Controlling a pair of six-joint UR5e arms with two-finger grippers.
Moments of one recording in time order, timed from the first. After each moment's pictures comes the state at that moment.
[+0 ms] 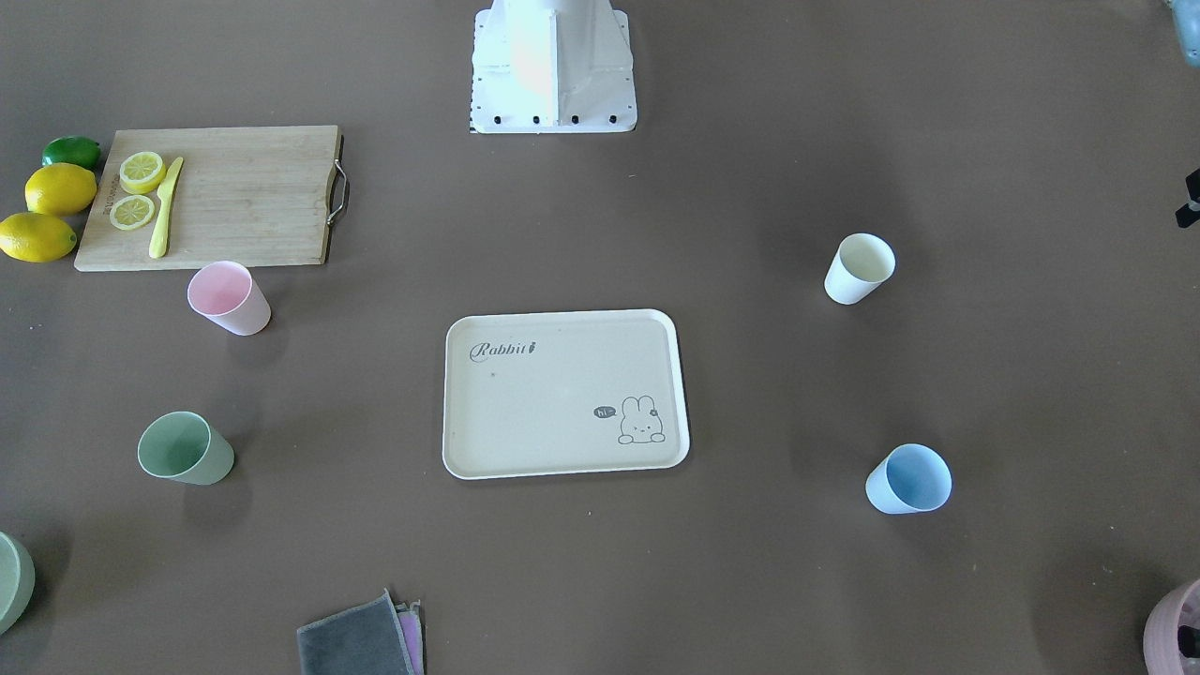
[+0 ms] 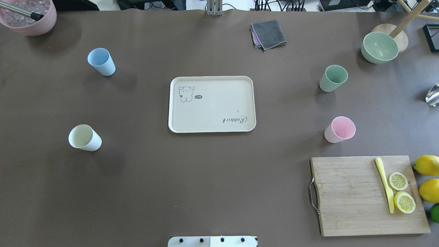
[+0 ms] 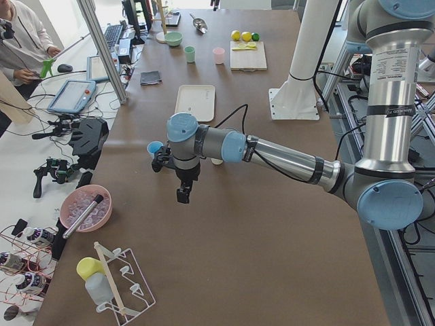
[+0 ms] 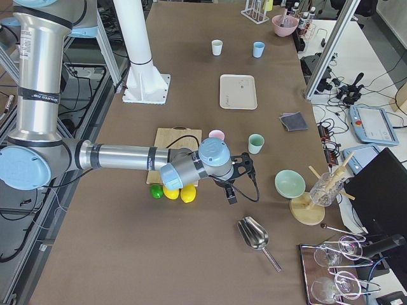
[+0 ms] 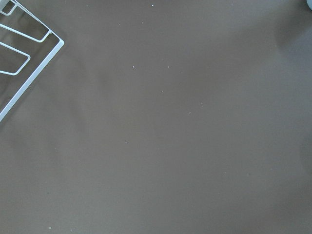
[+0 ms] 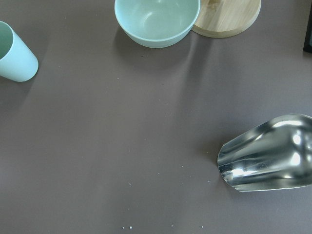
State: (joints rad) left arm -1.45 -1.56 -1.88 -1.45 -2.32 0.02; right arm 1.49 -1.72 1.69 -1.08 2.41 0.10
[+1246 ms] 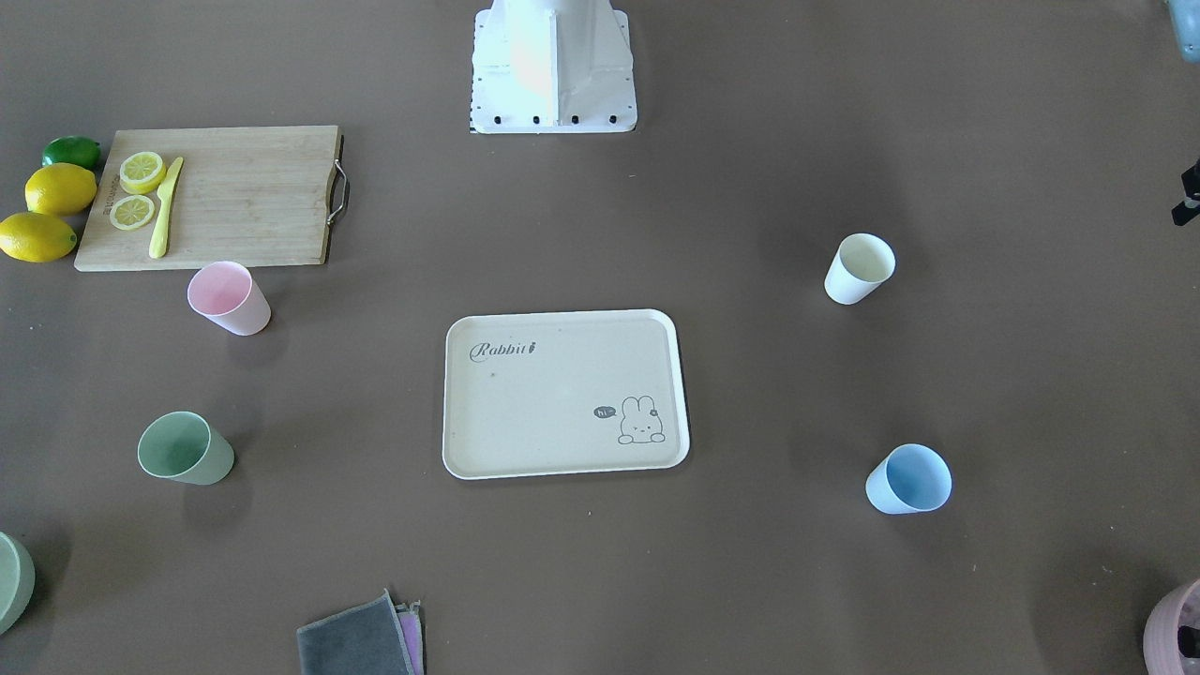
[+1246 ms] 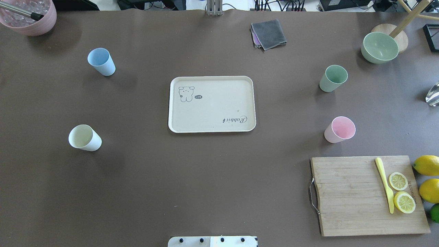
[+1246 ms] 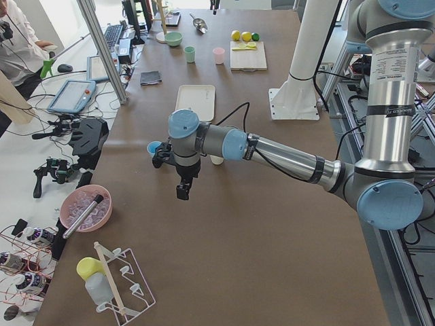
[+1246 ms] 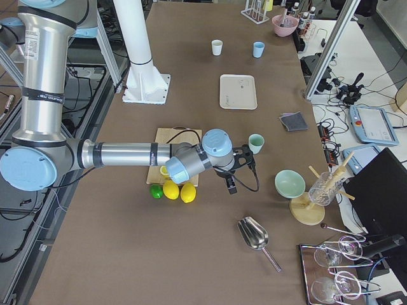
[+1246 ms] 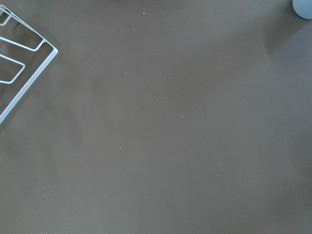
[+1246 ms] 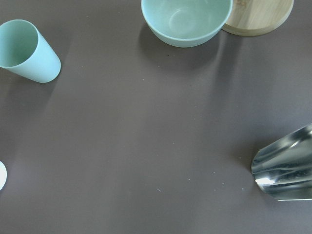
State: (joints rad) left arm -1.45 -1.56 -1.89 -1.46 -2.32 0.02; right arm 1.39 -1.71 1.73 -1.07 2.40 0.22
